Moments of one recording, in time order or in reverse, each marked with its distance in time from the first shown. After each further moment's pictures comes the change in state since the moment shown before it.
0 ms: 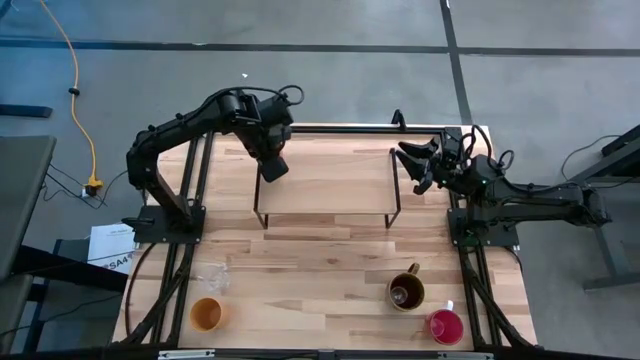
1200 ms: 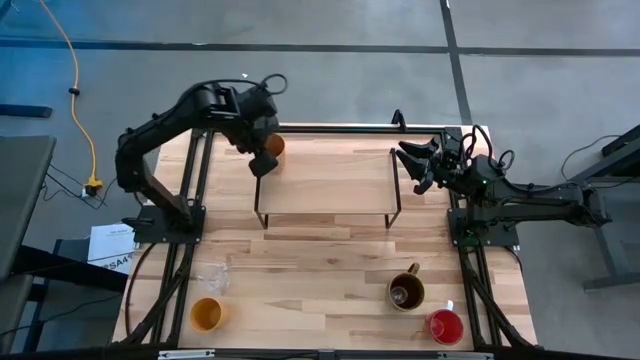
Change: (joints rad) left arm 0.002 -0.096 0.053 -0.013 0.042 -0.023; right arm 0.000 0.000 0.000 0.006 0.000 -0.004
